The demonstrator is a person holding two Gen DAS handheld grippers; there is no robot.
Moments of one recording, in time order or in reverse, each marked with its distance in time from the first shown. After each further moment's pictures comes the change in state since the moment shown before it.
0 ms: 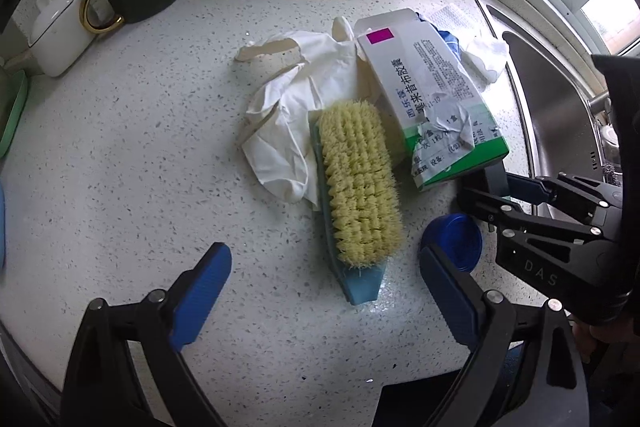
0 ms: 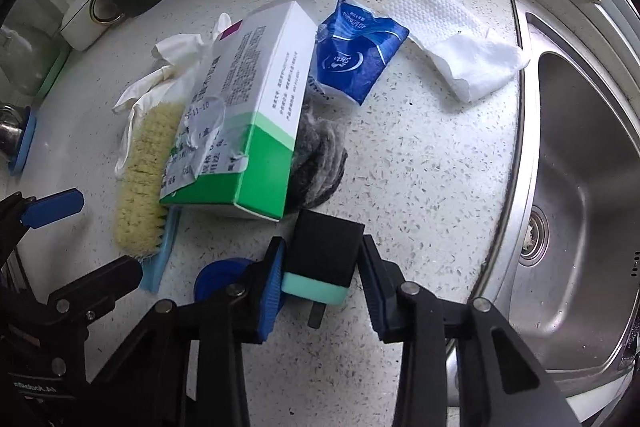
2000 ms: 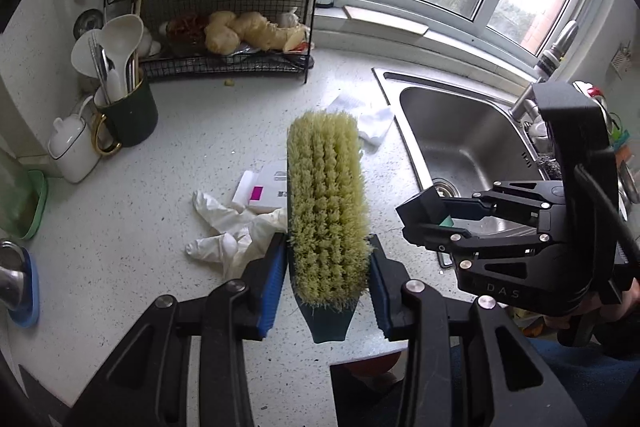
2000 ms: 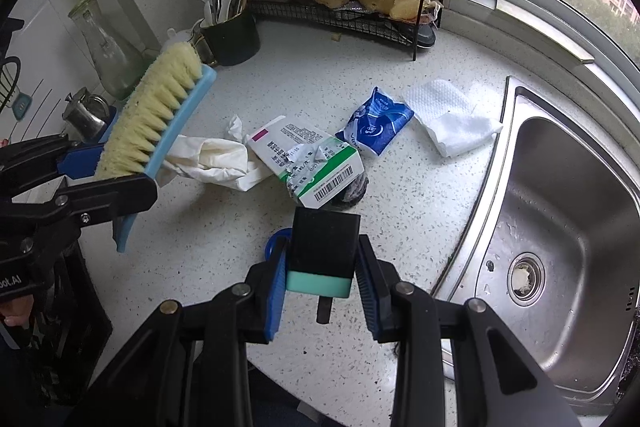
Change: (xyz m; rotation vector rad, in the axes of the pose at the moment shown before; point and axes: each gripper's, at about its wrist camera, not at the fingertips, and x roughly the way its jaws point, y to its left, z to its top) left arm -0.113 -0.057 -0.023 0.215 -0.293 -0.103; right arm -0.093 -0.017 -0.052 -0.128 -0.251 0.141
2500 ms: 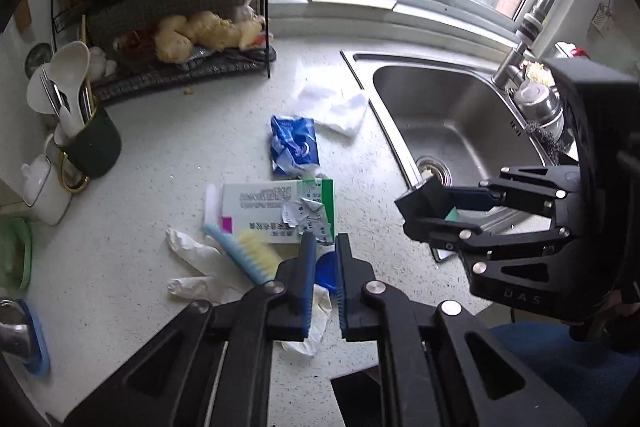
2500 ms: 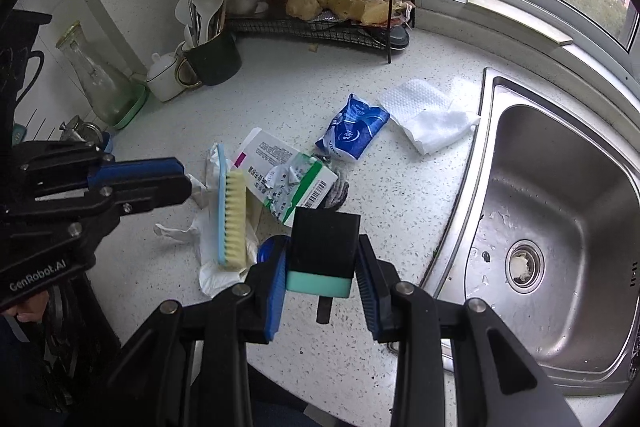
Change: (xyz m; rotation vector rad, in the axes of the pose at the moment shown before) left arm 0.034 -0.019 0.023 0.135 0.078 -0.035; right arm -0.009 -0.016 -0.006 0.085 -0.029 -0.015
